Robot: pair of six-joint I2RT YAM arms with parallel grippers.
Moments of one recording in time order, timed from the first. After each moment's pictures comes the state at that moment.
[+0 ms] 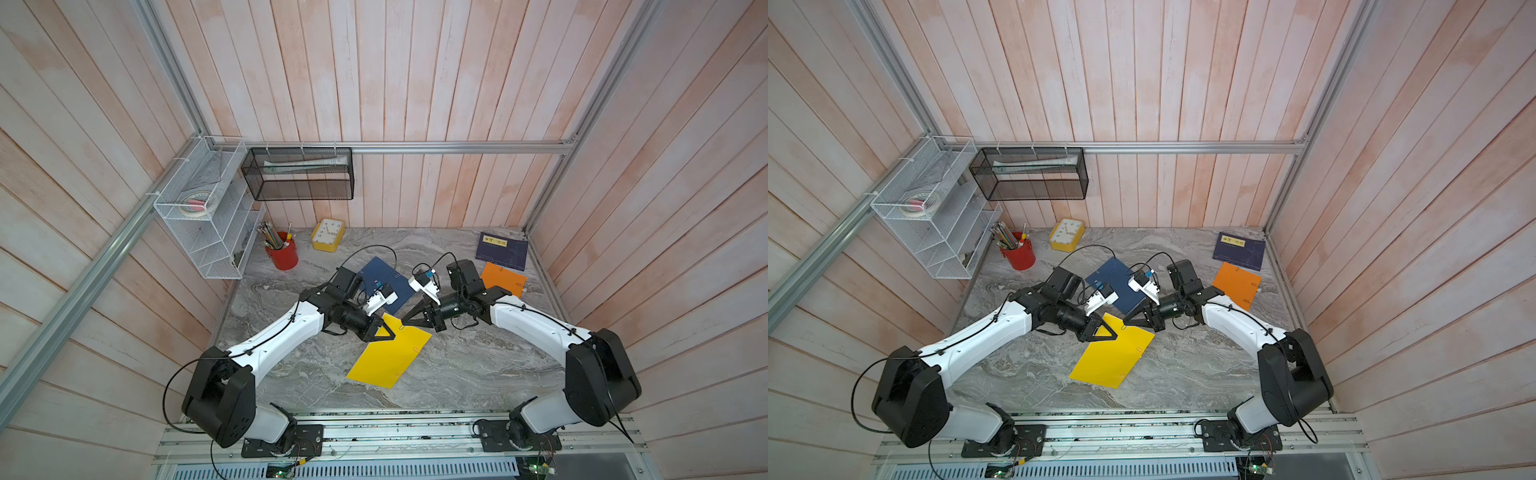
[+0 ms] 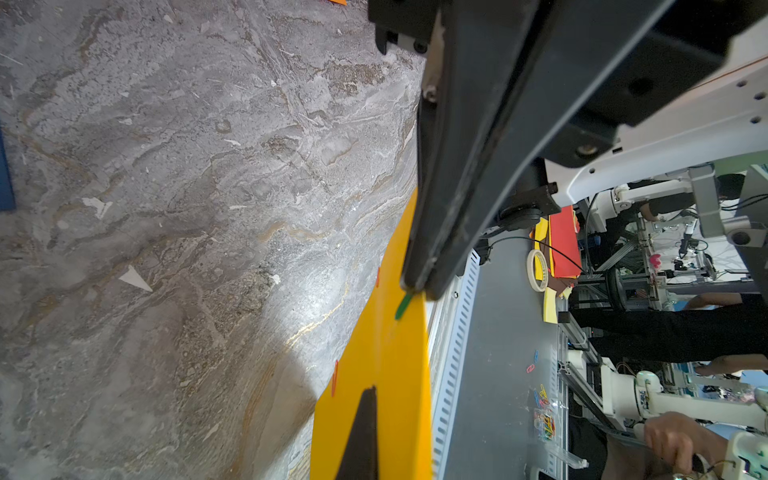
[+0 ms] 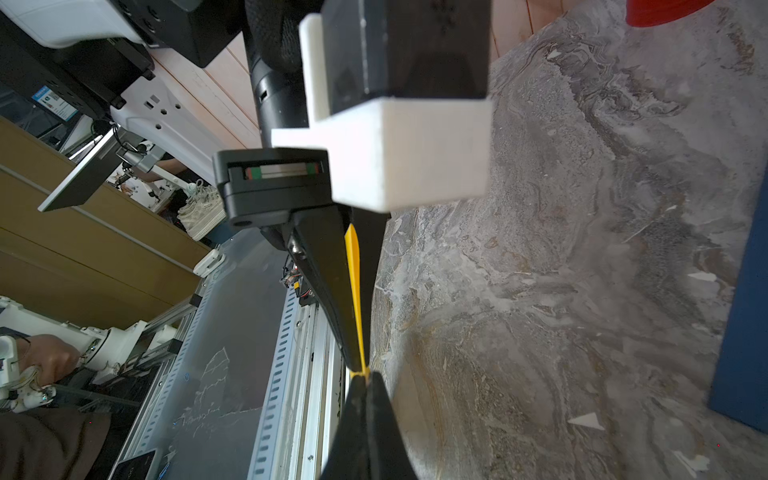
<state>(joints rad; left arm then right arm) -0.55 1.45 1.06 -0.69 0.87 0.06 0.51 1.50 0.99 -0.32 -1.18 -0.16</state>
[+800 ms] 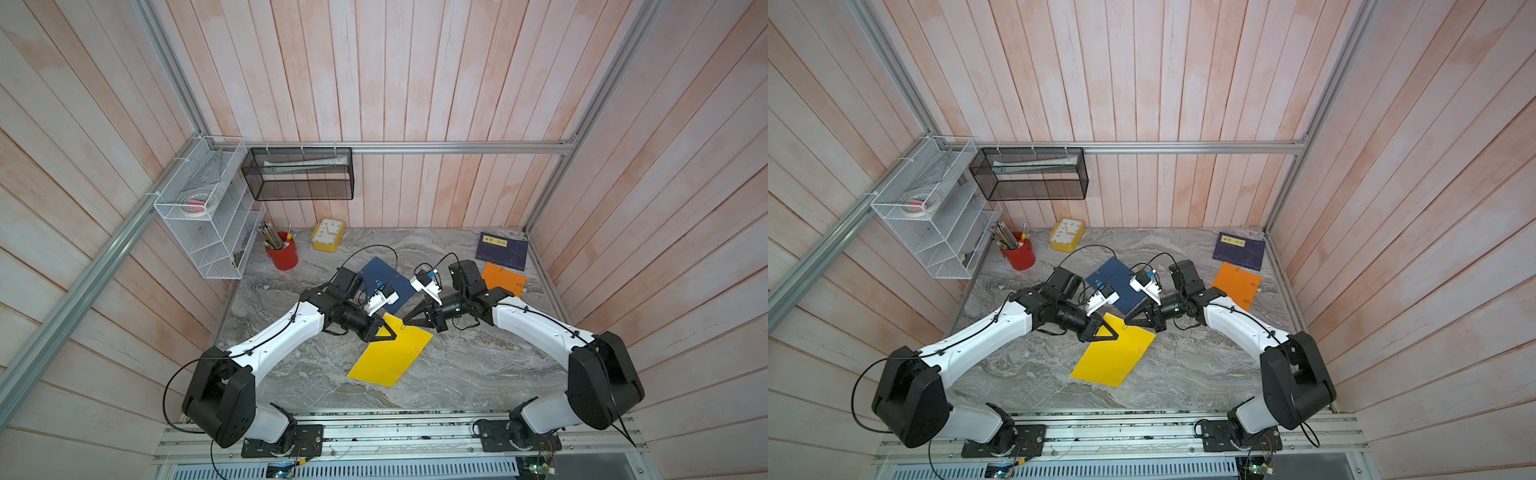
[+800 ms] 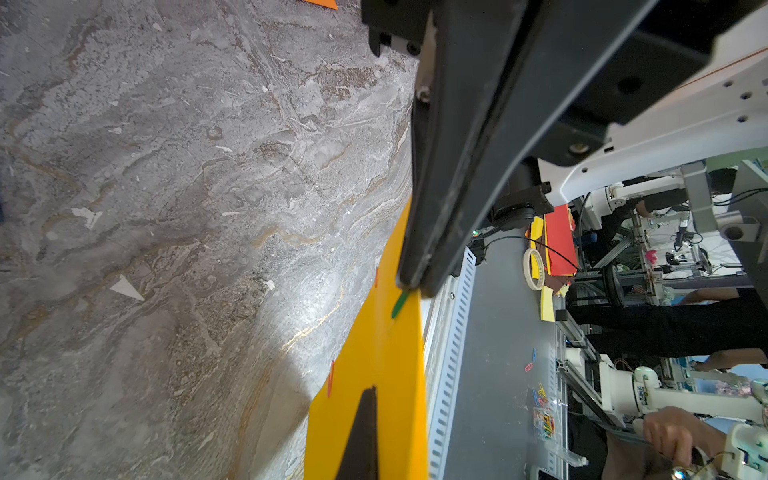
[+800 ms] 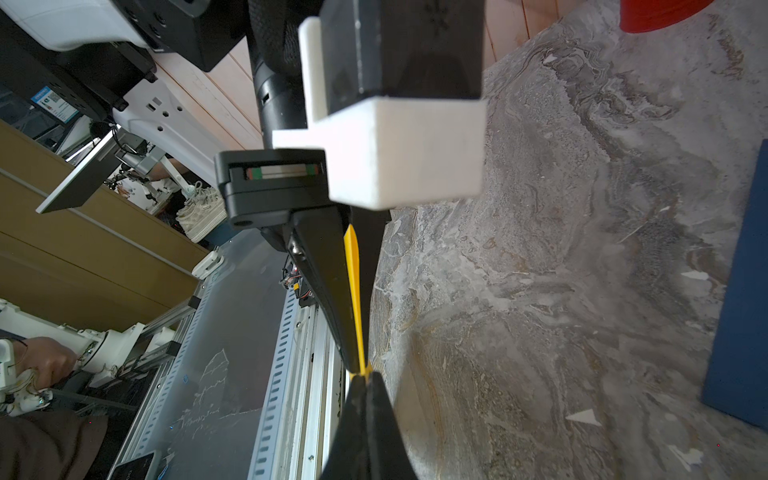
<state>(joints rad) -0.56 1.45 1.06 -0.68 0.88 0.07 0.50 1.48 0.97 -0.31 -1.18 -0.15</state>
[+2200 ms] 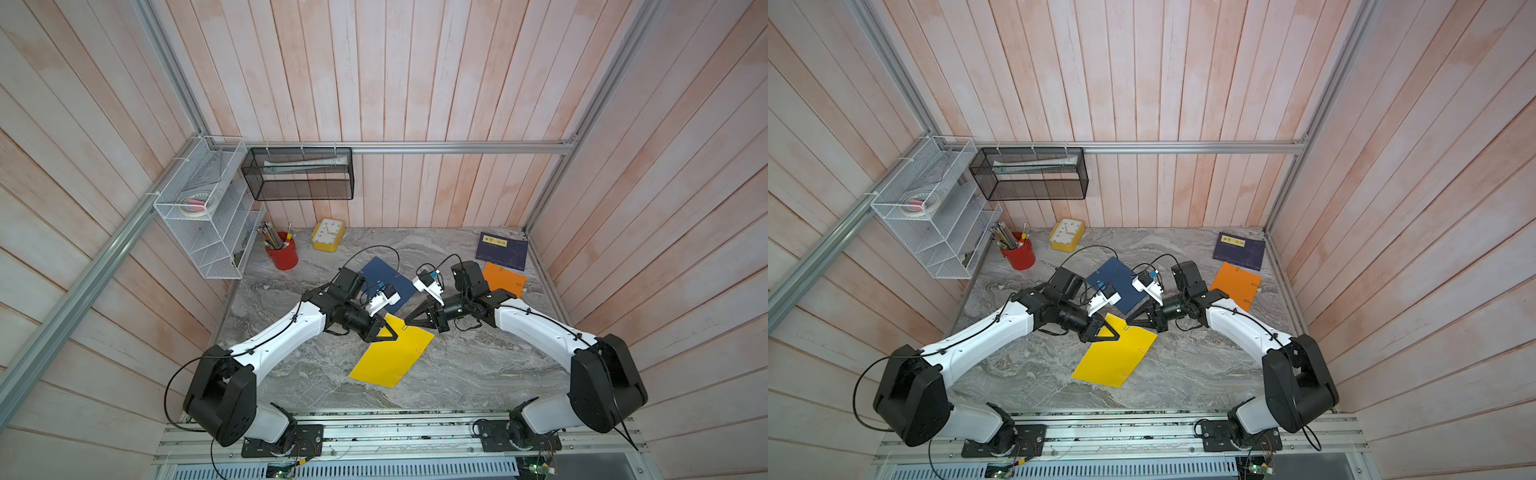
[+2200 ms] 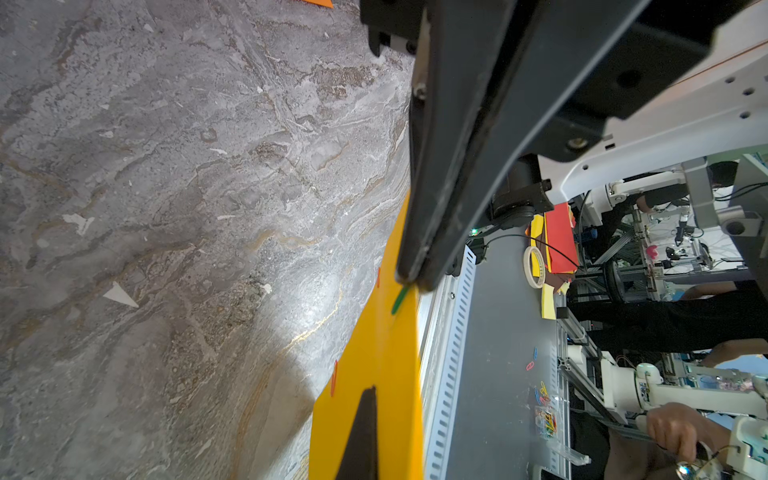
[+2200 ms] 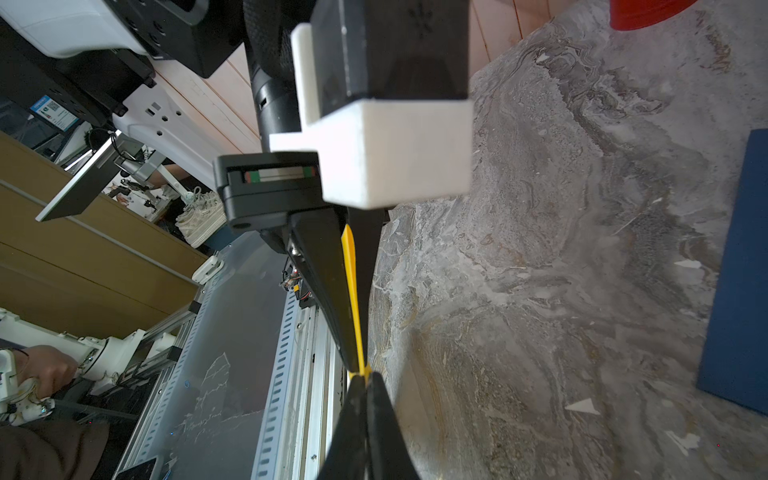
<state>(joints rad) -0.57 1.45 1.06 -0.68 0.88 0.07 0.48 1.46 0.95 -0.29 -1.18 -0.13</state>
